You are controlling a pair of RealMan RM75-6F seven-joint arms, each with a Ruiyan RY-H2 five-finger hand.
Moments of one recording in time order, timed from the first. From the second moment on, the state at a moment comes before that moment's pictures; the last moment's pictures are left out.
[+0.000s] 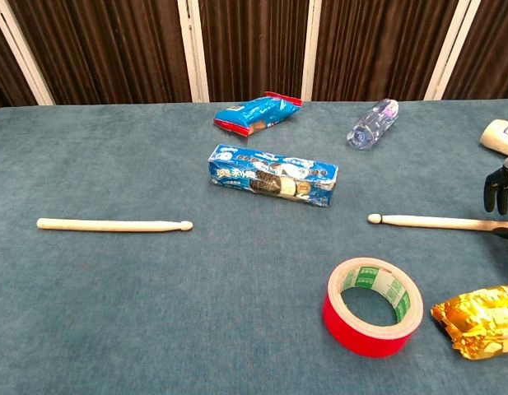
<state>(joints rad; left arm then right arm) 0.01 -1.13 -0.07 -1.82 1.35 1.57 0.30 0.49 -1.52 0.20 -1.37 -0.88 1.07 -0.58</state>
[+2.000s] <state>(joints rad) 0.00 -1.15 -0.07 -1.83 1.32 1.56 0.36 0.52 -1.61 0.17 -1.25 -0.86 1.05 -0.57</state>
